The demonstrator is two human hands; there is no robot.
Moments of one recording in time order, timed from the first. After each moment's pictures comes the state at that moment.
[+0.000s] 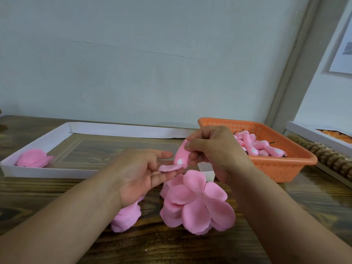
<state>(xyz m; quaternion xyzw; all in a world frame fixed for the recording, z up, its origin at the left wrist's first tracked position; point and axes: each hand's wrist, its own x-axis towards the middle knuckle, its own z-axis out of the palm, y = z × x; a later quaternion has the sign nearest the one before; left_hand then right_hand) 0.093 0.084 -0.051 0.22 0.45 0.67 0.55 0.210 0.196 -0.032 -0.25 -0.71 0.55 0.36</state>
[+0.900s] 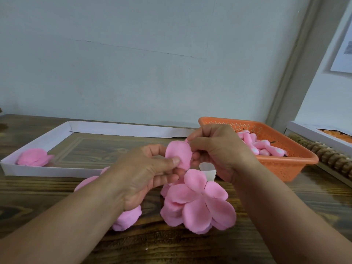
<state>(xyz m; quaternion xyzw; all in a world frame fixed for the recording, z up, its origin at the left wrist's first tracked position) 0.099 0.082 -0.057 0.35 0.51 0.64 0.46 0.214 0.195 -0.029 -0.24 -0.72 0.56 0.34</state>
